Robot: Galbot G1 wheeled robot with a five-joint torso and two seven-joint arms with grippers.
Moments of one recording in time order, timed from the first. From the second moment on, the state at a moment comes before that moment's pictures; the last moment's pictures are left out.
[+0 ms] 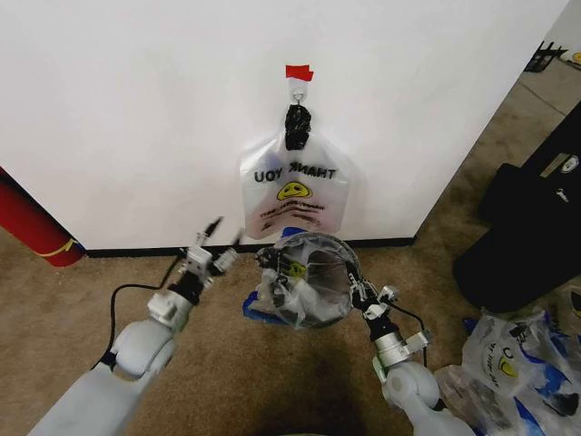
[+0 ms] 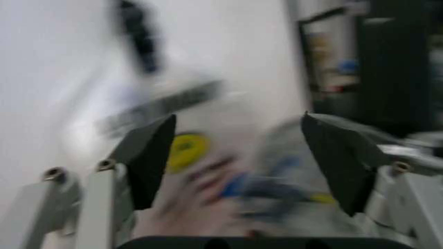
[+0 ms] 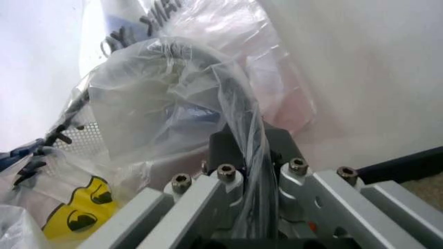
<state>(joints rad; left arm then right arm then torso) 1.20 -0.89 -0.28 -1.90 -0.28 -0.45 0.31 -1.26 1.27 0.29 1.63 0.82 0.34 -0.30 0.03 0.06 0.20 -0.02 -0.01</state>
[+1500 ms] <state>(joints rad) 1.23 -0.93 -0.24 -1.82 -0.07 -0.27 0.16 -1.30 1.27 0.29 1.70 0.85 0.35 -0.27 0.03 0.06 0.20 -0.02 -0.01</state>
